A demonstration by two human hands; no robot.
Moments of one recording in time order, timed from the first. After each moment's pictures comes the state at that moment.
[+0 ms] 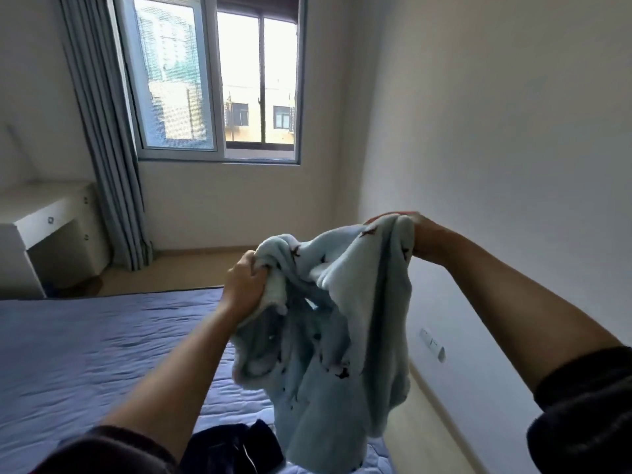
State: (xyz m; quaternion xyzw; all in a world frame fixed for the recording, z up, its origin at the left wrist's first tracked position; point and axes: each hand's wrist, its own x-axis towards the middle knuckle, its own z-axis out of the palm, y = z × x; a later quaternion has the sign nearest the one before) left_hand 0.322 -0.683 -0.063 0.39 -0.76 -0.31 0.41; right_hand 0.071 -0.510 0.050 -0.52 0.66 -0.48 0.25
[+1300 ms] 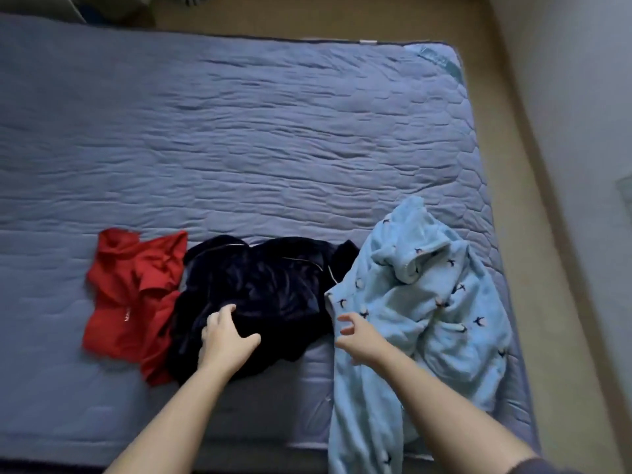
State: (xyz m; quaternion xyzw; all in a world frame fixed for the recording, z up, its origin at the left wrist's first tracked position) left_hand 0.501 -0.743 -0.578 0.73 -0.58 -0.35 -0.05; right_hand 0.268 -0.666 -0.588 -0.27 0.74 -0.14 0.60
